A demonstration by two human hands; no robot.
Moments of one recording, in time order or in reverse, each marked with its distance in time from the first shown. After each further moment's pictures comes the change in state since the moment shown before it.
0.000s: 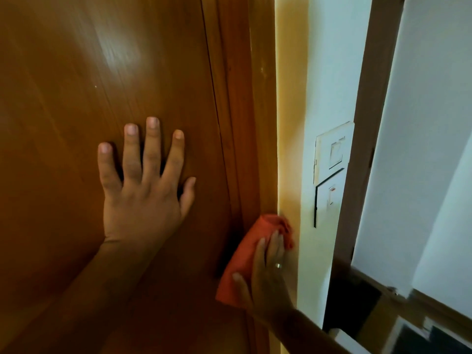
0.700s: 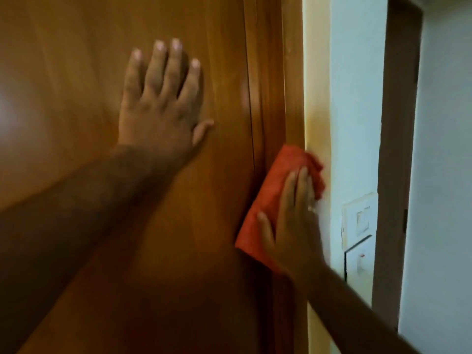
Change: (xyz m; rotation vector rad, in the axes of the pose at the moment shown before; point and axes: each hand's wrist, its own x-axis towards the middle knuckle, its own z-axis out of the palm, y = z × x) left_hand 0.165 -0.098 -0.074 0.115 0.102 -0.004; right_hand 0.198 -0.051 -0.117 0.158 0.167 -0.080
